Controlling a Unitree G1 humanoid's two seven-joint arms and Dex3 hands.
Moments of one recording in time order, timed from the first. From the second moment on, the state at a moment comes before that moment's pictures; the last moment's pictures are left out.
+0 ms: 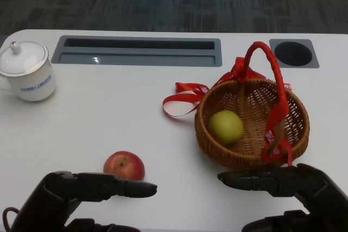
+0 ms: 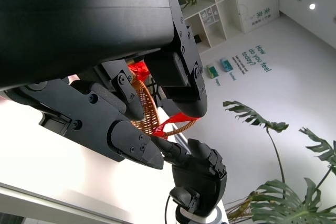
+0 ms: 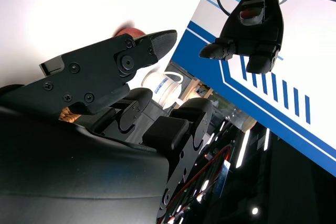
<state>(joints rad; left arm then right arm) 0.21 0.21 -0.02 -0.02 -0.33 -0.78 -0.61 -0.02 -0.20 0.18 0.41 0.20 -1.11 0.57</state>
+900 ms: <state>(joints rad) 0.19 0.20 0.05 -0.03 -0.15 -0.88 -0.50 -0.02 -0.20 0.17 0.41 0.20 -1.11 0.57</state>
